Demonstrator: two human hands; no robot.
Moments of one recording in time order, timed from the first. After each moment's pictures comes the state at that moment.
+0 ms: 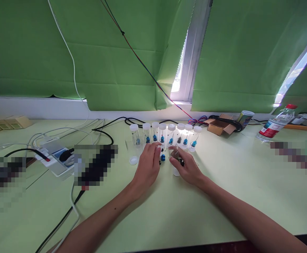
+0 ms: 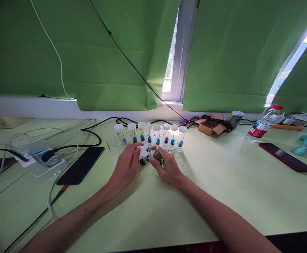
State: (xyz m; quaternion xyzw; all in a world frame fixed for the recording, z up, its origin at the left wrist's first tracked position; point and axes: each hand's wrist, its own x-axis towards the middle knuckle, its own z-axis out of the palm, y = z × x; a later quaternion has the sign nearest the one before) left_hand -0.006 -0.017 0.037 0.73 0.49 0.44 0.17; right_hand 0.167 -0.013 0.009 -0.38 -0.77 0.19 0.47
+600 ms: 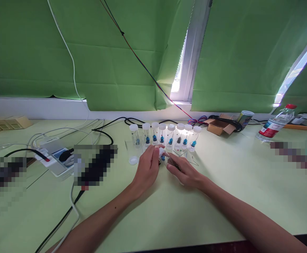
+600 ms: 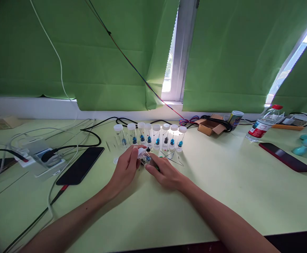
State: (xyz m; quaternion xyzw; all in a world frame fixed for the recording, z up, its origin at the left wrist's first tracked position) left_hand -0.004 -0.021 0.035 0.68 0.45 0.49 0.31; right_hand 0.169 -0.018 0.012 -0.33 -0.84 0.25 0.36
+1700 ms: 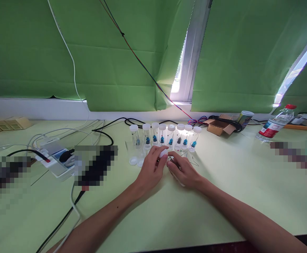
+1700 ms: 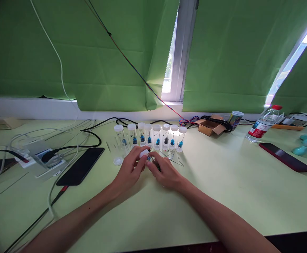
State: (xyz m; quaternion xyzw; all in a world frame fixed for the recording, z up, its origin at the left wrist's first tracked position) left_hand -0.005 -0.016 0.022 0.74 0.39 0.44 0.32; right_hand 0.163 -0.019 0.007 -0.37 -0.79 0.30 0.39
